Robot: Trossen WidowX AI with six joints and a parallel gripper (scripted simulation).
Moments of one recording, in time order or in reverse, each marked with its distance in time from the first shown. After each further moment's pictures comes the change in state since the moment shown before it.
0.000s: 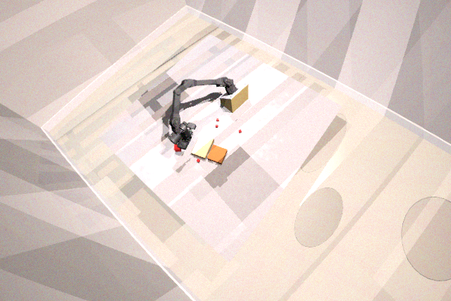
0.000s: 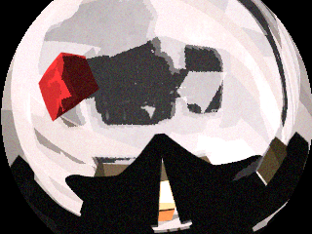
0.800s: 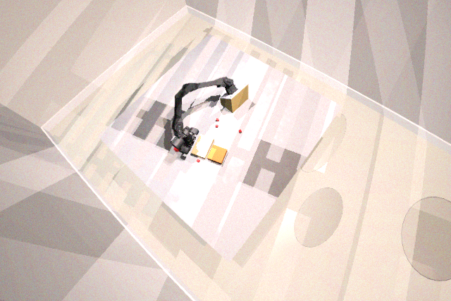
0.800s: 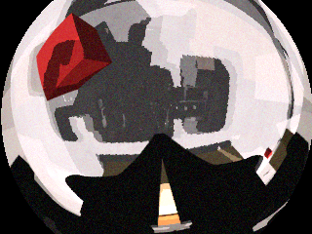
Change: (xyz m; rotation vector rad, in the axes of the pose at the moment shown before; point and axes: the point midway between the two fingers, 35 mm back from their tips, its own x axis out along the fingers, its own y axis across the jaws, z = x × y) arm 0.018 0.023 -0.022 0.040 0.000 0.028
